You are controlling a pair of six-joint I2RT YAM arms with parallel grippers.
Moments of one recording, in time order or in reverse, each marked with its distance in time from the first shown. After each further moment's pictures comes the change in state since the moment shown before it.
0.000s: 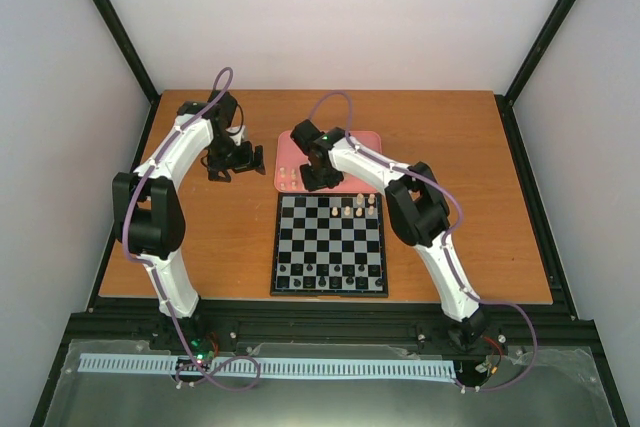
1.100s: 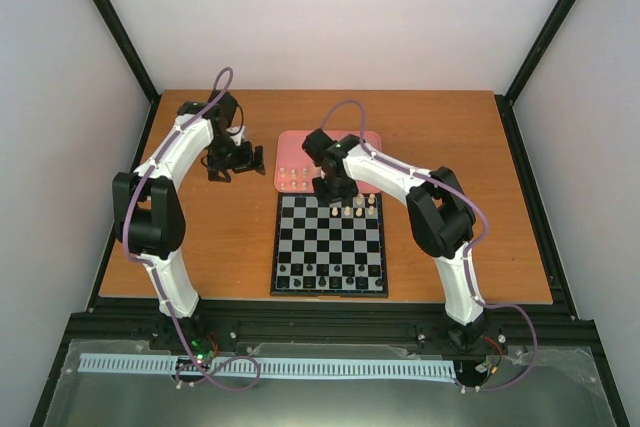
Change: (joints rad) left arm 0.000 0.003 0.000 -0.003 0.000 0.000; right arm 0.012 -0.213 -0.283 -0.033 -0.040 -0.005
